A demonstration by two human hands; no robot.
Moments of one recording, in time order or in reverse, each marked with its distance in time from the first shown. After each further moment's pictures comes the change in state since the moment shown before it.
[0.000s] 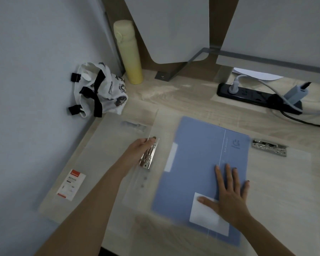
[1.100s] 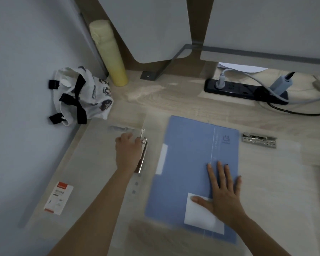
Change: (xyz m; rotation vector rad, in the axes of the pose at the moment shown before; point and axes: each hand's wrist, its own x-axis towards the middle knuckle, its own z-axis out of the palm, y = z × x) left_hand 0.034 -0.002 0.028 0.264 0.503 0.038; right_hand -0.002 -0.003 -0.007 -0.044 -0.051 0.018
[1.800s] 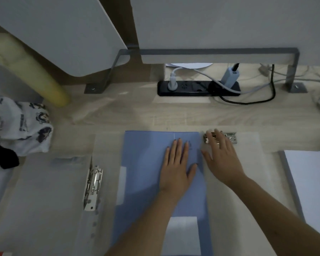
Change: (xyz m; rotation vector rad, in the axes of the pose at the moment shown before) left_hand -0.074 0.042 0.188 0.745 -0.310 0.983; right_hand 0.077 0.077 -0.082 0.142 0.203 0.146
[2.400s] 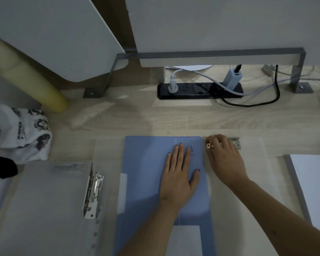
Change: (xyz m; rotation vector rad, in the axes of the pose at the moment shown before) left_hand -0.002 0.002 0.003 -0.019 0.066 -0.013; right_hand 0.016 0.007 0.006 -0.032 0.198 -0.058
